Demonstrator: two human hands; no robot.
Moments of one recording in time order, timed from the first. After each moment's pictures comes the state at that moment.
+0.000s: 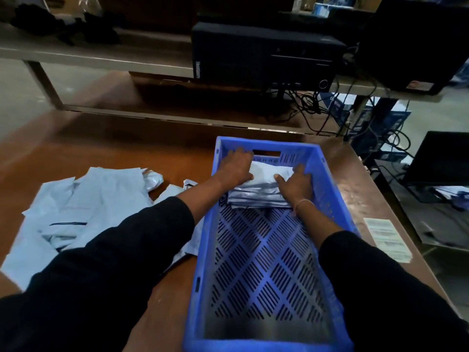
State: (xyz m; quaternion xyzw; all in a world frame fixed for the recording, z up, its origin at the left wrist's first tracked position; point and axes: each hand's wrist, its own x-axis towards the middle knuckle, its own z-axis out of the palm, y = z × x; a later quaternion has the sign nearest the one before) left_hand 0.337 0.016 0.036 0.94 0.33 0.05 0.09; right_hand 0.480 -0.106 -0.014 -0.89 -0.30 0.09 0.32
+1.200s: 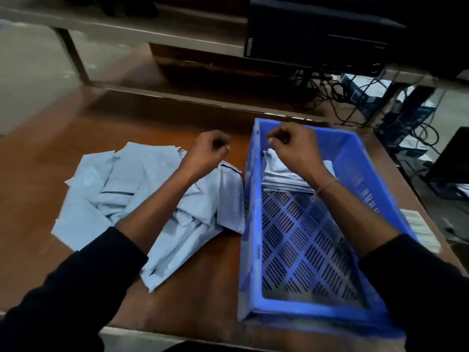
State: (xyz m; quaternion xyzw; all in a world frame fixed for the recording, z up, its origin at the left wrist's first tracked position) left_hand 0.150 0.034 0.039 0.79 0.36 0.32 0.39; right_hand 0.345 -0.086 0.083 -0.73 -0.55 0.00 0.41
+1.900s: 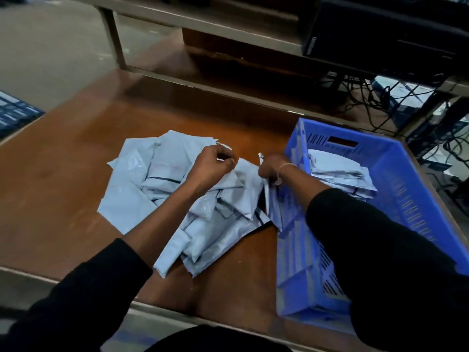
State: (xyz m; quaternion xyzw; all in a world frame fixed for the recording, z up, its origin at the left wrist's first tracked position) left_hand 0.041 0.036 0.008 0.68 0.41 0.33 0.51; right_hand 0.221 0.007 0.040 -0.83 -0.51 0.20 -0.09
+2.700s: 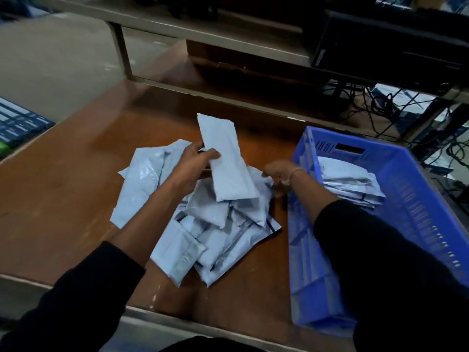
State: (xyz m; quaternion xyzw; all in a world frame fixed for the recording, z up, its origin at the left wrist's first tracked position) left_hand -0.003 0.073 0.024 0.52 0.43 0.36 0.64; right_hand 0.221 0.017 0.031 -0.83 -0.33 0.41 0.19
